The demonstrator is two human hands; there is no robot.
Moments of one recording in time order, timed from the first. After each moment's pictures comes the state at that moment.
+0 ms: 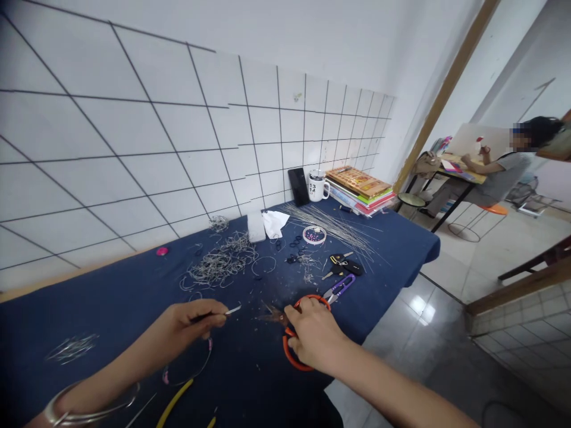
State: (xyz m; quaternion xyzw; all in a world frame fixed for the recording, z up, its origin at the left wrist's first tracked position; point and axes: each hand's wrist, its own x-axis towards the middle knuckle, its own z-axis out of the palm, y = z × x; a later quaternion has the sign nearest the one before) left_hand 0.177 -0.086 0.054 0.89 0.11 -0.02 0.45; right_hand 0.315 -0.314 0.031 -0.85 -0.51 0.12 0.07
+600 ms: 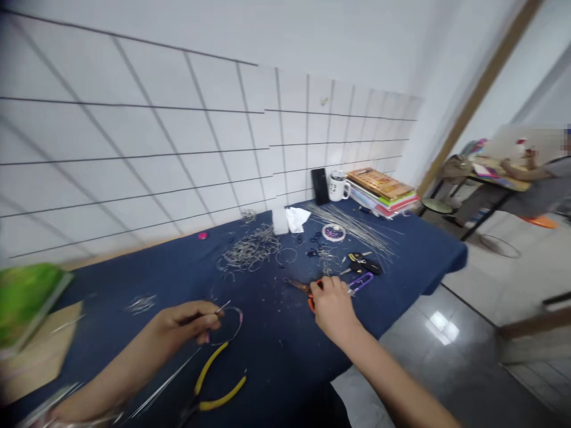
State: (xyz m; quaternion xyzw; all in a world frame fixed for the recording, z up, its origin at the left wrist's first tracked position) left_hand 0.103 -0.094 0.046 0.79 0.24 0.05 0.57; right_hand 0.318 -0.298 0.013 -0.87 -0.49 -0.02 0.05
